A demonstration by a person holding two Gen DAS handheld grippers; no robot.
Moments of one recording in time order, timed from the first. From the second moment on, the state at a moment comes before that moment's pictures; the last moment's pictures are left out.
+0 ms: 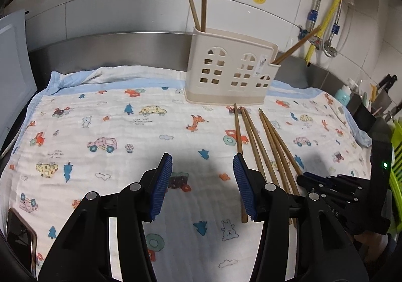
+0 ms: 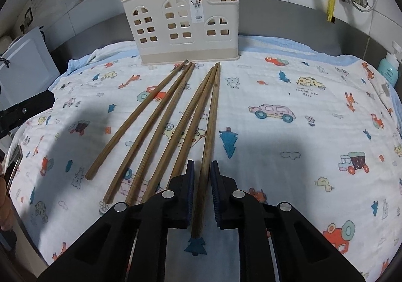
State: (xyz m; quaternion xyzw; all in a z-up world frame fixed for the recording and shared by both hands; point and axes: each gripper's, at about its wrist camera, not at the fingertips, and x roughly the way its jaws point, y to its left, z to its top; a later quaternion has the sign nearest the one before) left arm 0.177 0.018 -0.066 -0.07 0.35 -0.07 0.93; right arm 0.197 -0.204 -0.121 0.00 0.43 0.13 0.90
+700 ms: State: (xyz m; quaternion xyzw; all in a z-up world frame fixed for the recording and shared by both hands) left arm 0.204 -0.040 -0.104 -0.03 0.41 -0.15 0.90; right arm 0.186 -0.225 -0.099 0.02 0.39 0.12 0.91
